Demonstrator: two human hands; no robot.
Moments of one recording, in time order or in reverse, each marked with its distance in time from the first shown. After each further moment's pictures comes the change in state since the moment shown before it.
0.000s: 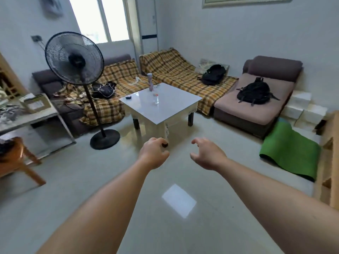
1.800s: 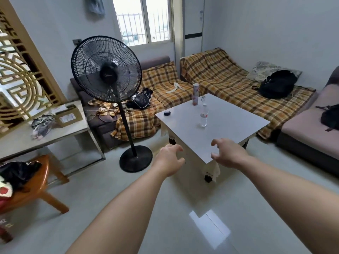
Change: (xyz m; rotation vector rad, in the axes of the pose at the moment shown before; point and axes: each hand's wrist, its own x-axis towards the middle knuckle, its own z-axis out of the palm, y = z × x) left_hand 0.434 -0.246 -0.104 -0.048 -0.003 -0.137; right_hand 0.533 -0.166 0.060 -0.121 -0.073 -0.132
